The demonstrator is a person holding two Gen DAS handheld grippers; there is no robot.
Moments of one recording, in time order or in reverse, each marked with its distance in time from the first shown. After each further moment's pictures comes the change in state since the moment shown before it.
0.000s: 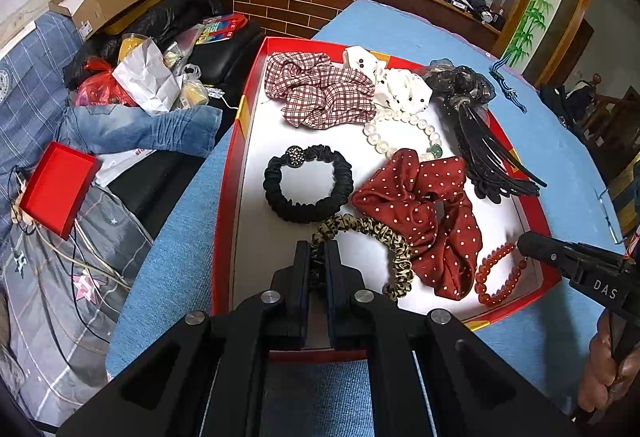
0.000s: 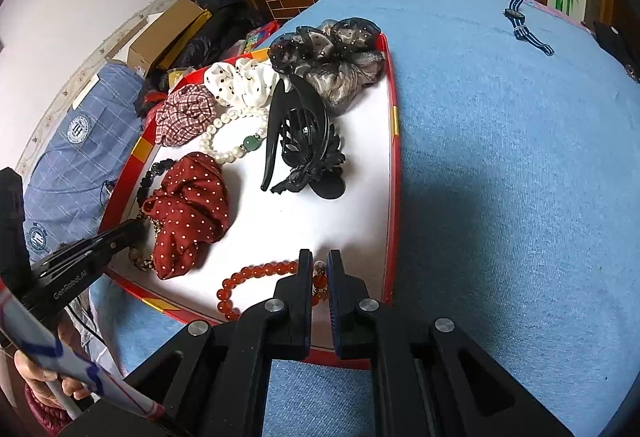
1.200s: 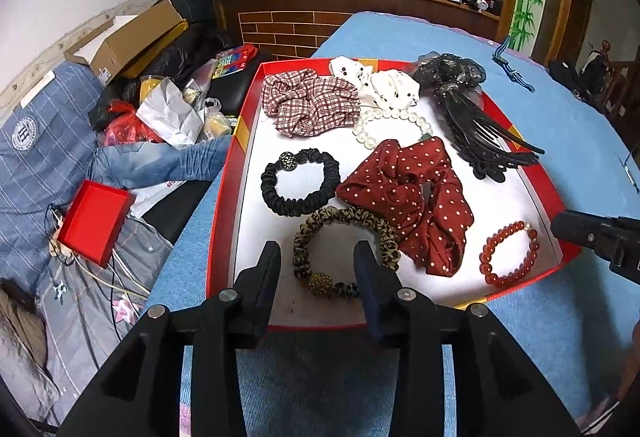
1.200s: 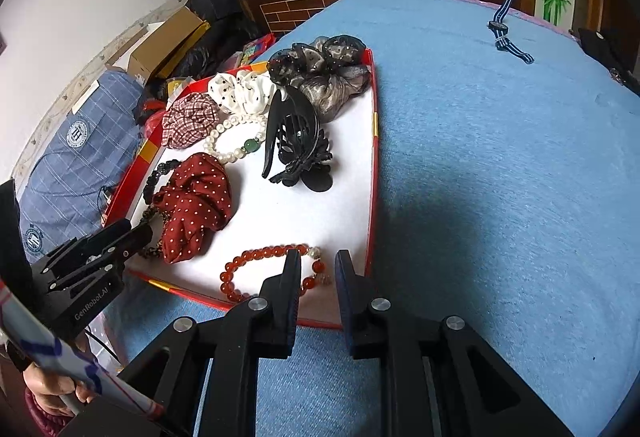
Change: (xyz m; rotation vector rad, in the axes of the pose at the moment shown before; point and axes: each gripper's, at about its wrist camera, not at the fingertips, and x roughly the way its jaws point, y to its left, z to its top) left arm -0.017 -0.031 -0.019 0.119 -0.081 0.149; right arm -0.028 -0.001 -0.016 0.001 -0.052 -0.020
